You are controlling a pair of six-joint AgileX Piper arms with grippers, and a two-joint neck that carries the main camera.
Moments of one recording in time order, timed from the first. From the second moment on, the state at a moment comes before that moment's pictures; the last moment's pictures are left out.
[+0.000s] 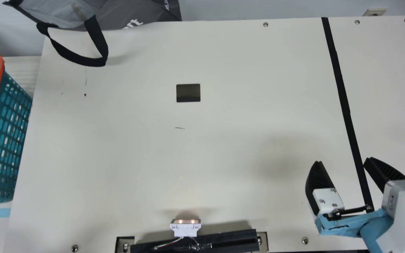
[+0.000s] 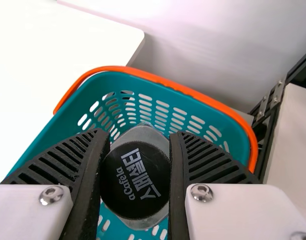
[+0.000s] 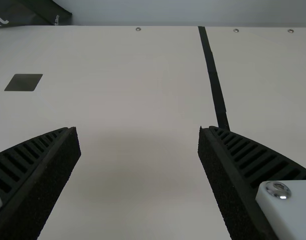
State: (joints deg) left arm 36.6 87.8 -67.5 -23.8 28.1 29.9; right arm -4.0 13.5 -20.2 4.8 38.2 -6.5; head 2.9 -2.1
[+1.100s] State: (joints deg) left arm 29.5 84.5 -75.4 -22.1 36.2 27.9; right arm -4.0 13.5 -20.2 4.8 38.2 -6.5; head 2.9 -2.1
